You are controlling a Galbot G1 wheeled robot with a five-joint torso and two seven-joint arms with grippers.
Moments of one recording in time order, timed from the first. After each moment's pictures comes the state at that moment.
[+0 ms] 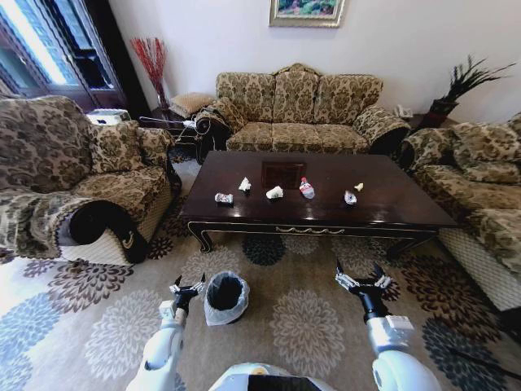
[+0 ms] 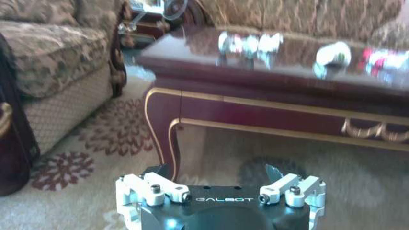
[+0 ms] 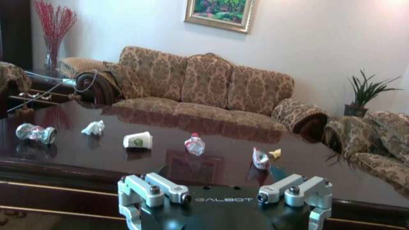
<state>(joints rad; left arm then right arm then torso) 1.43 -1.41 -0.66 -1.56 -0.25 0.00 0.13 -1.75 1.43 0.69 2.23 0.06 -0.05 0.02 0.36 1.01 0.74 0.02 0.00</state>
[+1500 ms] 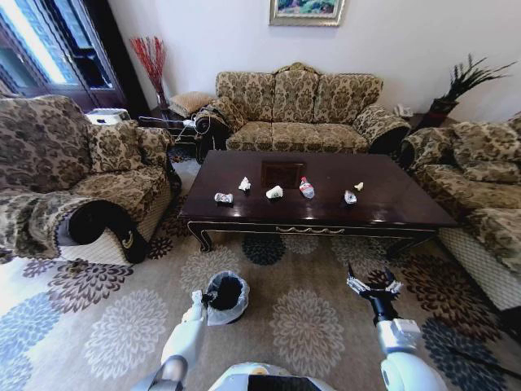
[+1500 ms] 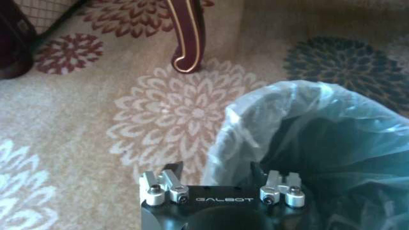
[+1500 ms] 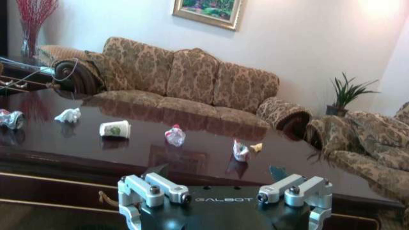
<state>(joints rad) 0.84 -1.50 -0.69 -0.53 -0.01 -0.04 0.01 -1.73 1.41 0.76 2.13 0.07 0.02 0.03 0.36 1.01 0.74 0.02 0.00</state>
